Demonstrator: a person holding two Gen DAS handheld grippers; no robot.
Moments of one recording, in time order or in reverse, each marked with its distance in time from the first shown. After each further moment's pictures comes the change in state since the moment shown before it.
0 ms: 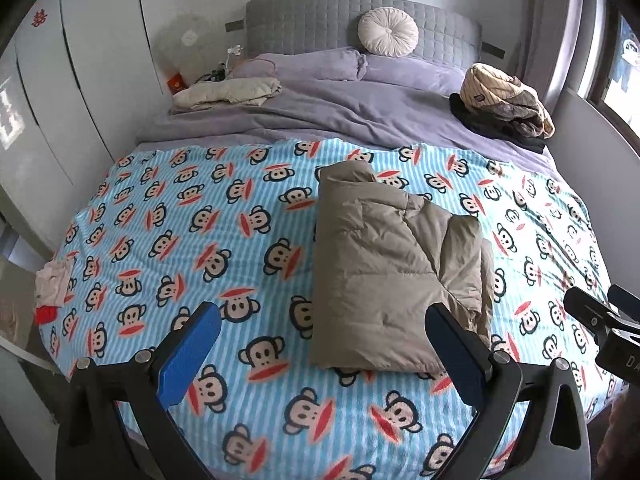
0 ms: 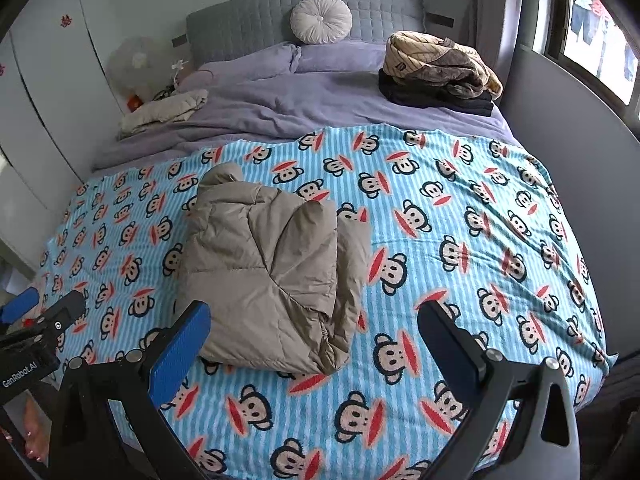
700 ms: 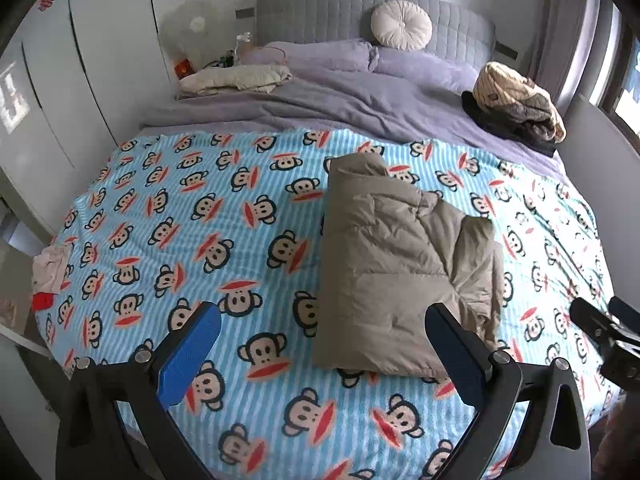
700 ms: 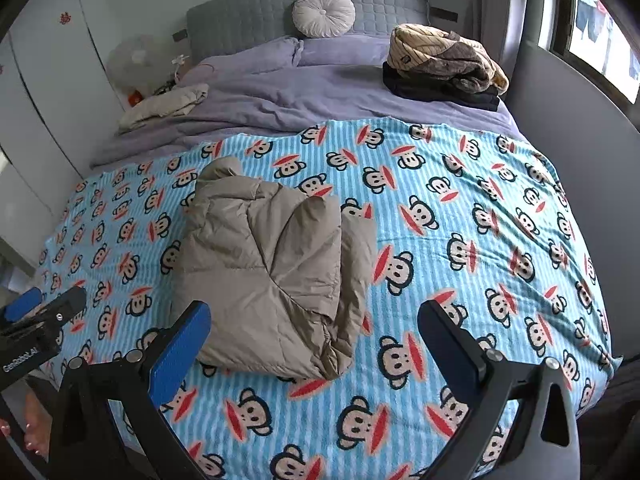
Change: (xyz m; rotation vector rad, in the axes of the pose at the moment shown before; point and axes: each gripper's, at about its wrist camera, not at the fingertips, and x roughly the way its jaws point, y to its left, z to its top) left arm 0.019 0.010 0.002 -0.046 0.027 0.002; right arm 0.020 0.002 0.002 -0.004 0.019 0.016
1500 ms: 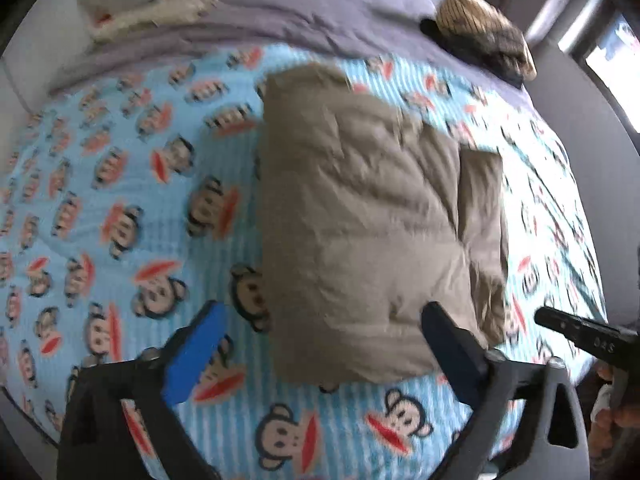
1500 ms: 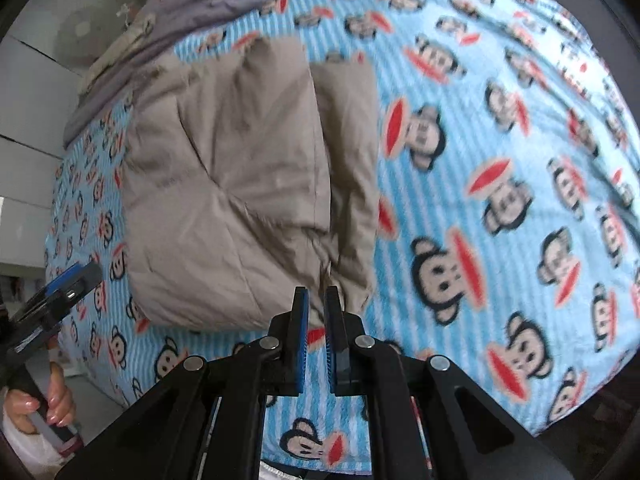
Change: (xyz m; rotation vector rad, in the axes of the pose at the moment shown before) left arm 0.132 -0.008 0.009 0.108 0.228 -0.195; right arm 0.130 -0.033 -0.050 0.207 0.395 0.100
